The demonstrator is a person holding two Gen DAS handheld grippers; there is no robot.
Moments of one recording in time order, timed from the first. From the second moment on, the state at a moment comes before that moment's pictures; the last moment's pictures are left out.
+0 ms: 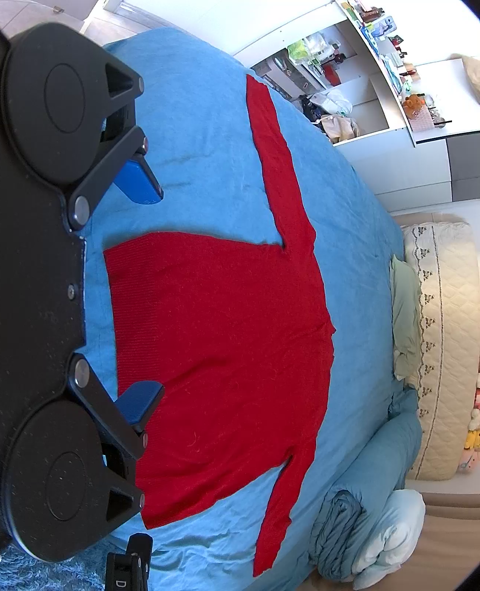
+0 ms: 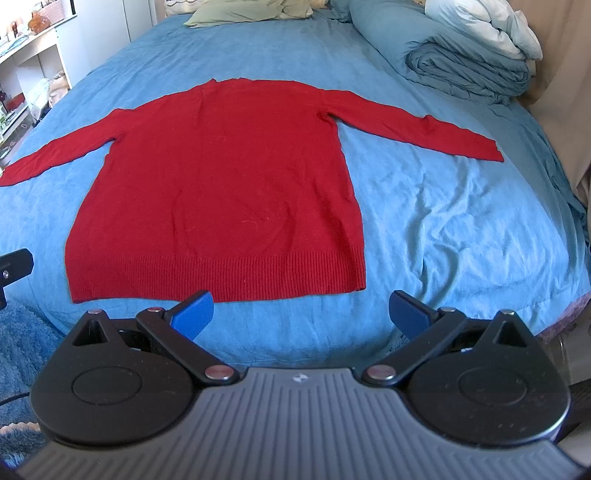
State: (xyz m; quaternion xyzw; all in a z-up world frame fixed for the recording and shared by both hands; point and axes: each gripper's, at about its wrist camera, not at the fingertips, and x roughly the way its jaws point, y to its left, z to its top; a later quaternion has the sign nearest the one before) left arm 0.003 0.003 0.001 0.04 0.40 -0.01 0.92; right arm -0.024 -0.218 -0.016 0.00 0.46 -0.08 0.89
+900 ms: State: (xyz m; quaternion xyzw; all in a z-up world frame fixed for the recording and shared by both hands) left arm 0.072 -0.047 0.052 0.05 0.33 -0.08 0.94; right arm 0.012 -0.270 0.042 0.02 0.38 -0.13 0.92
